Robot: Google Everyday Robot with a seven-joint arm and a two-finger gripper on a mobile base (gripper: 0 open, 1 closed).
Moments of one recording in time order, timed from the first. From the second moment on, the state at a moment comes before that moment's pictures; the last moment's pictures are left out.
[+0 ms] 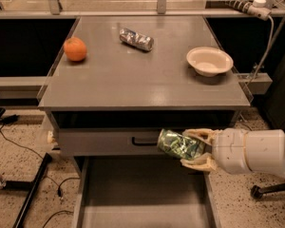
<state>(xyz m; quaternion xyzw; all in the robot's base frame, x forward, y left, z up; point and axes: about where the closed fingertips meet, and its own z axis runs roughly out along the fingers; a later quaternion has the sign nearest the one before) 0.430 -0.128 0.771 -0.64 0.63 0.09 0.43</state>
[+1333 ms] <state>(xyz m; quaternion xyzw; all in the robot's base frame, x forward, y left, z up) 0.532 -0.100 0.997 -0.66 0.50 0.04 0.56</state>
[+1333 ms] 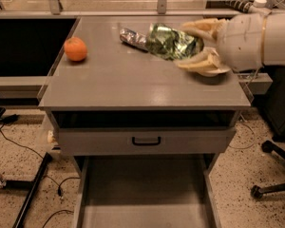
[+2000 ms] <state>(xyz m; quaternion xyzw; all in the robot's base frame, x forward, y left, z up) 0.592 -0.048 0.965 -0.67 0.50 0.07 0.54</state>
